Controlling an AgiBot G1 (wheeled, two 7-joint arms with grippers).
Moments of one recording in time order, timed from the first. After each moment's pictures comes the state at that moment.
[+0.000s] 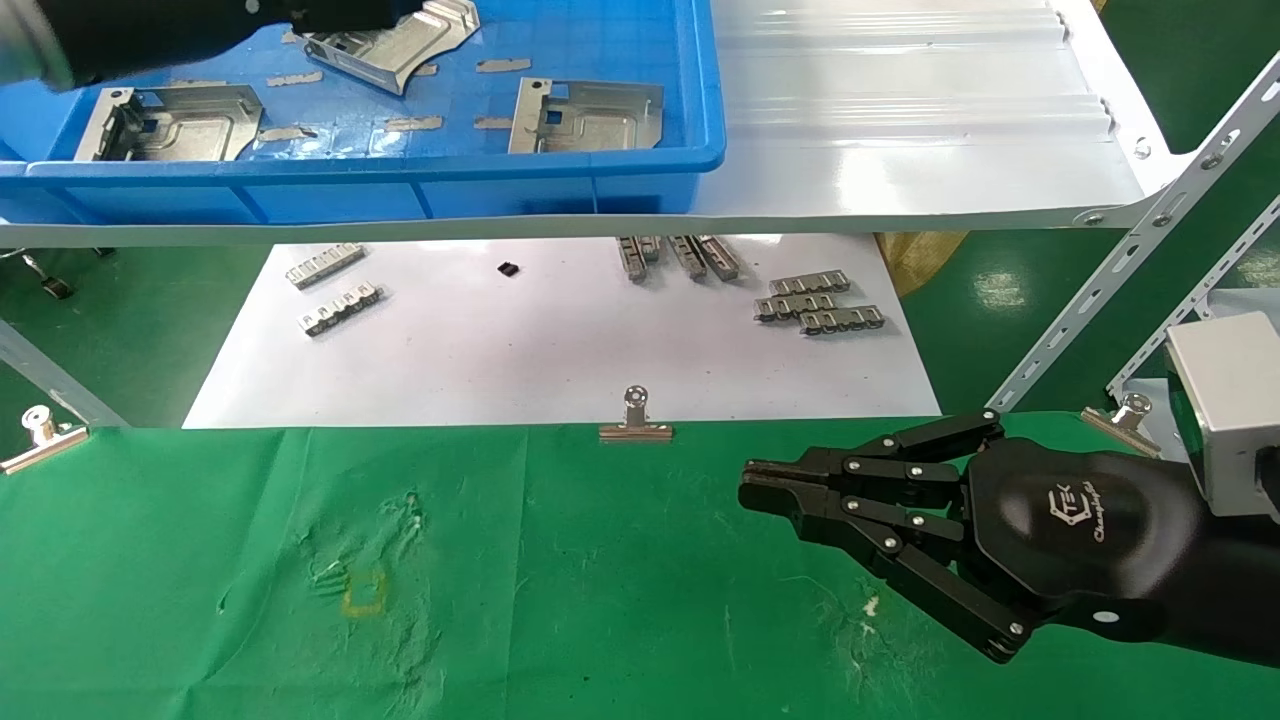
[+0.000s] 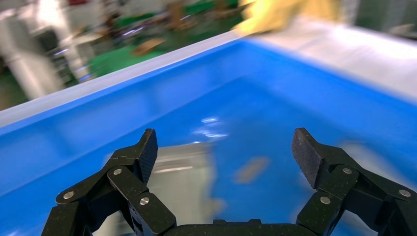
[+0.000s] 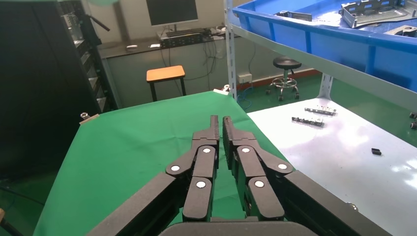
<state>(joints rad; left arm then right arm) -1.90 1.04 0.46 -0.37 1.23 1.06 -0.10 1.08 -0.56 -0.38 1.22 -0.63 -1.42 0.12</state>
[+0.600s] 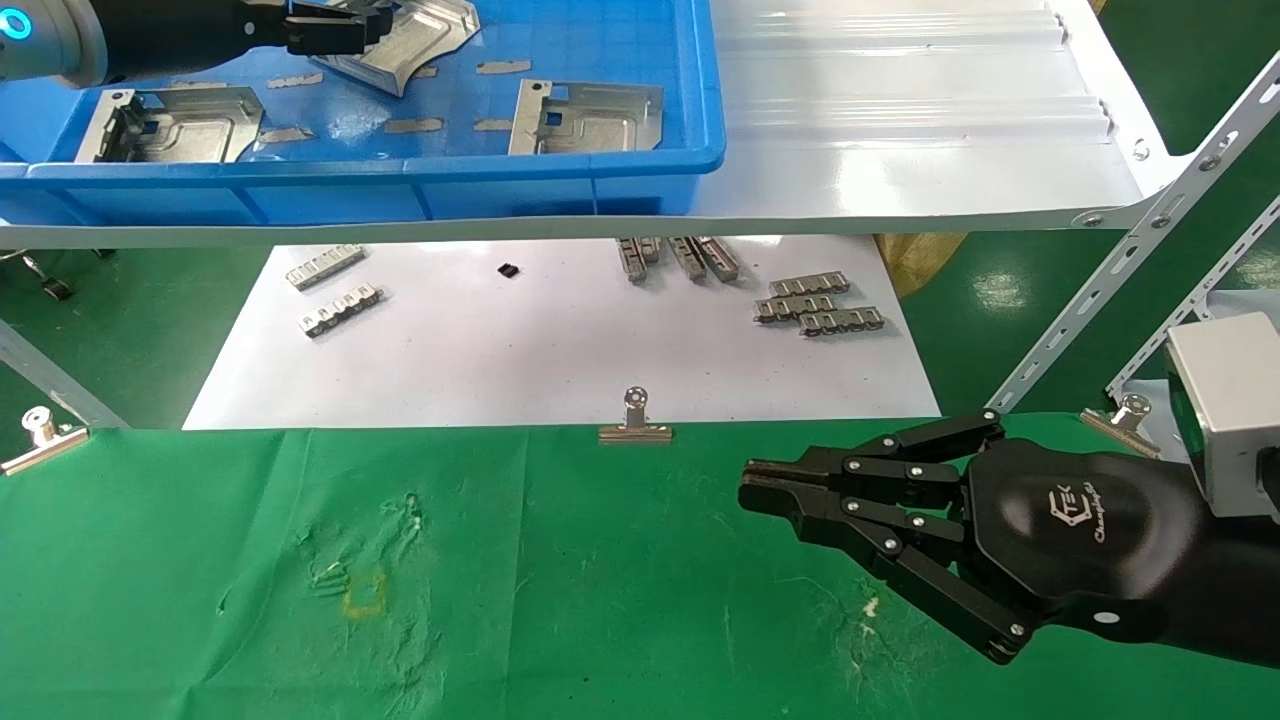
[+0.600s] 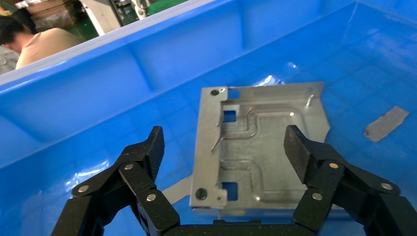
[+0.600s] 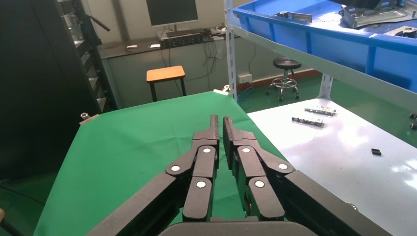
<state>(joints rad) -2.07 1.17 0.54 -0.04 1.39 0.81 -0.05 1.08 -0.56 -0.38 1.22 -0.63 -1.42 0.12</state>
